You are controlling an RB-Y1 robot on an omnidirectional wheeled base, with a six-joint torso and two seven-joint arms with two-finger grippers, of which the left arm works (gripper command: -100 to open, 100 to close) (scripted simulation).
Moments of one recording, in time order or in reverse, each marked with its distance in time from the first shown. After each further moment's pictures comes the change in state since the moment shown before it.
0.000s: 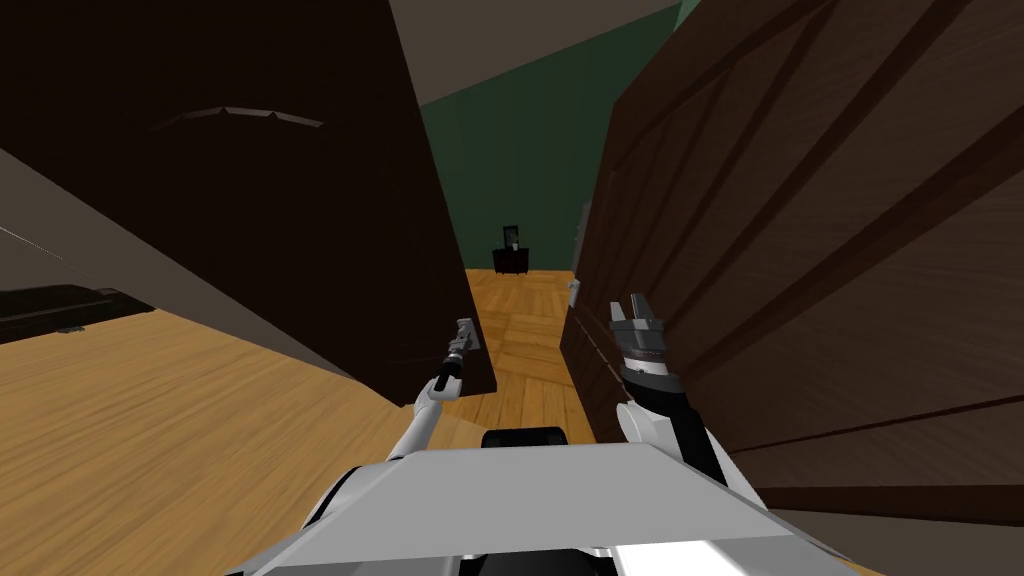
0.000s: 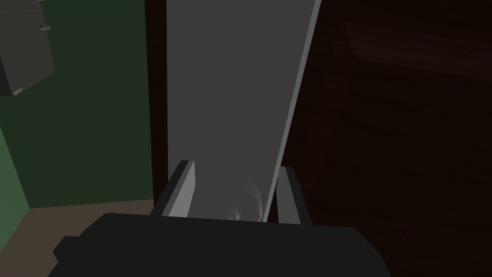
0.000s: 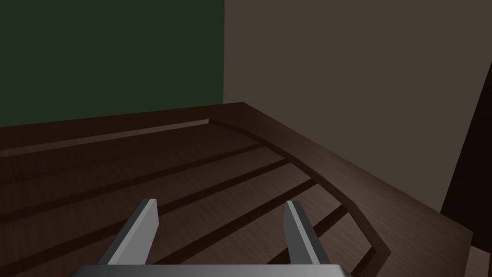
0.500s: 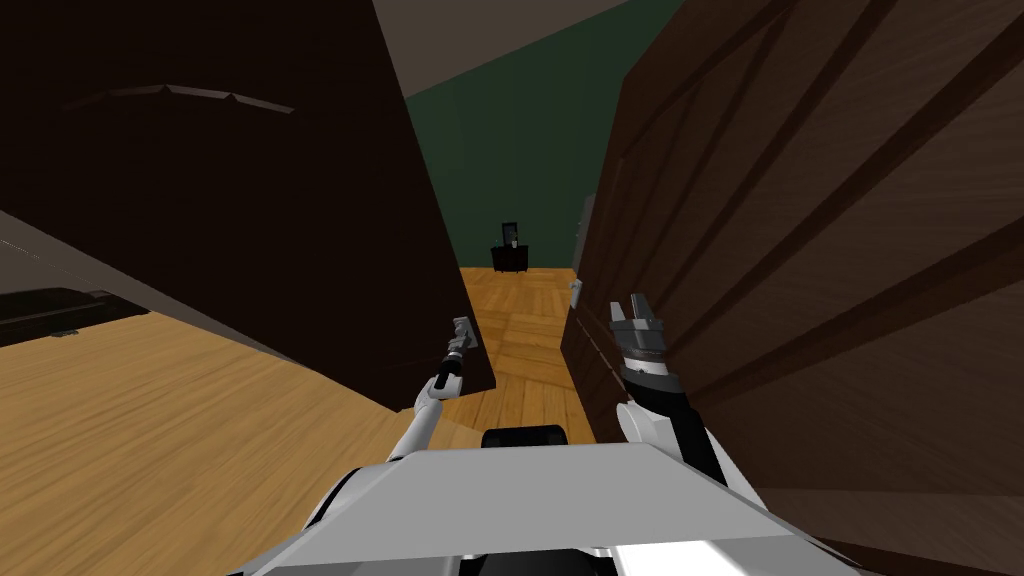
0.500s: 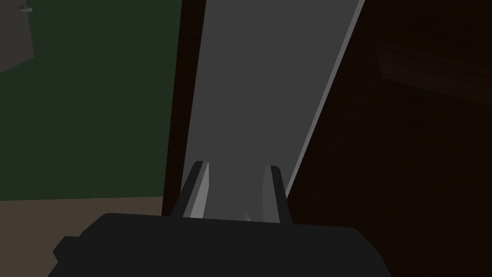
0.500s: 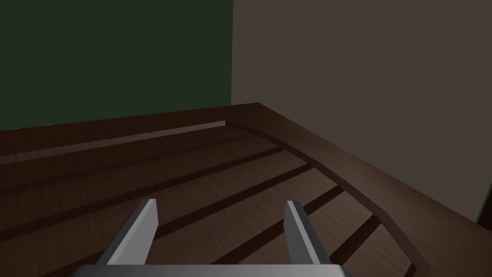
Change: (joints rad) arm 0.004 -0.009 0.010 -0.039 0.027 0.028 0.064
